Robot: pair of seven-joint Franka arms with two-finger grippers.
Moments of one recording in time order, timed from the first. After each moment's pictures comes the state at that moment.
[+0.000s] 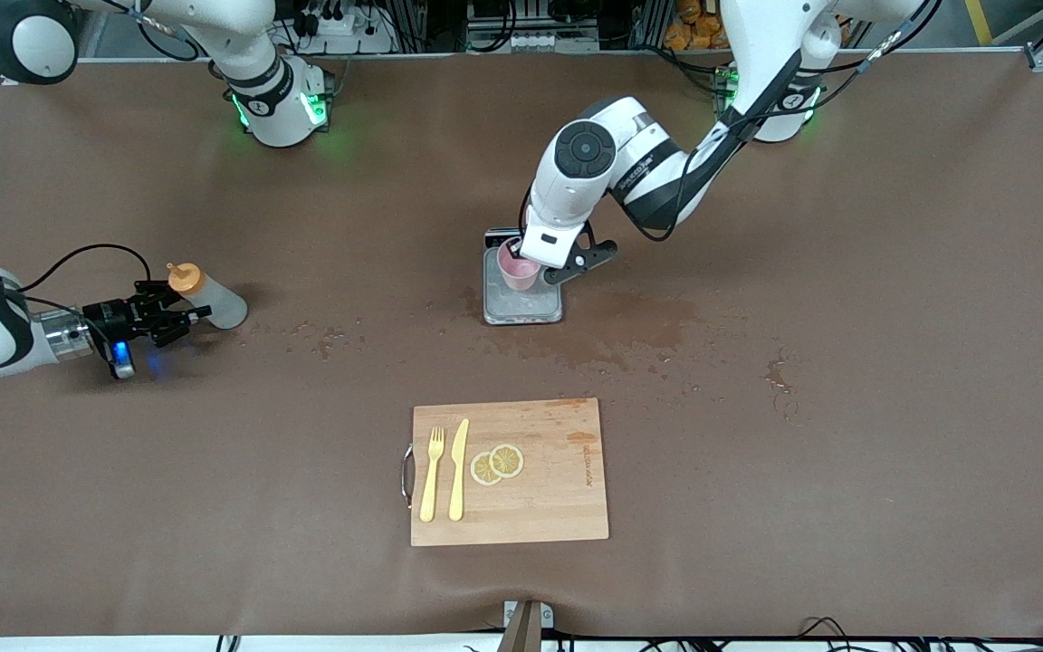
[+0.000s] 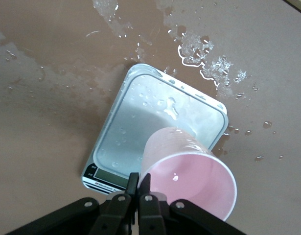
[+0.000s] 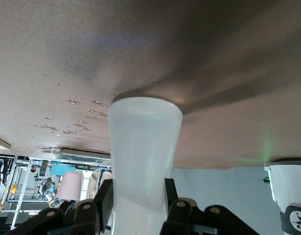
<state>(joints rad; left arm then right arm) -0.36 0.47 -0.55 -1.88 0.04 2.34 -1.38 -0.52 0.81 0.05 -1.62 0.53 1.39 0.29</state>
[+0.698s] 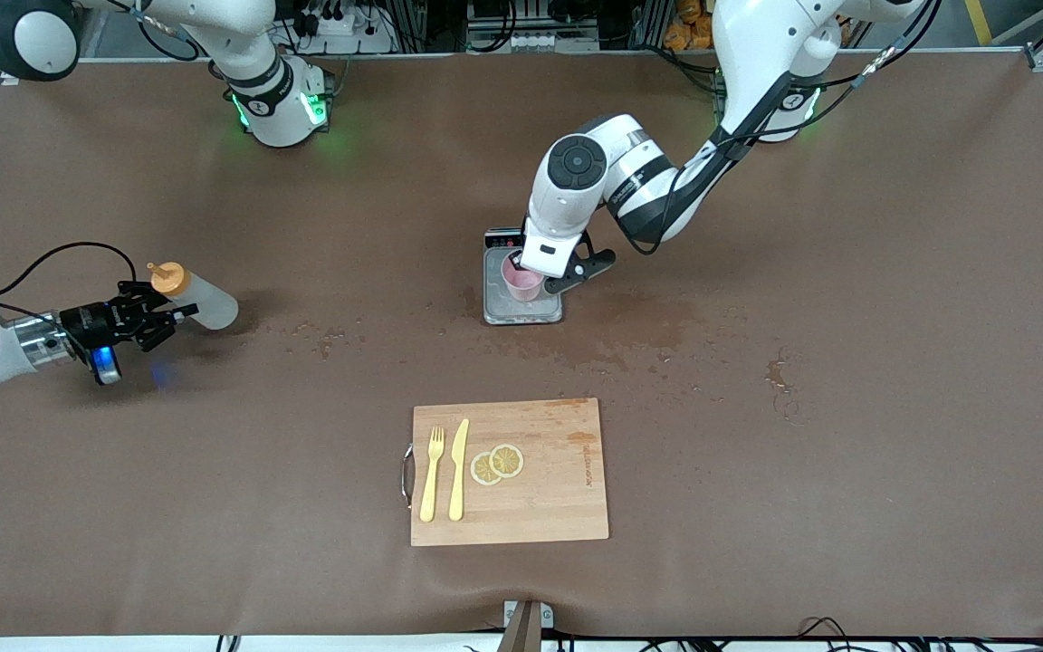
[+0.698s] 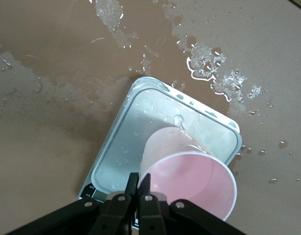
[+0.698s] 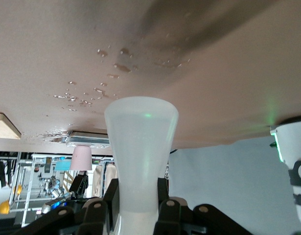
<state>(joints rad) -0.36 0.52 -0.55 -1.88 0.14 2.36 -1.45 -0.50 0.78 0.07 -1.51 0.57 1.25 0.48</state>
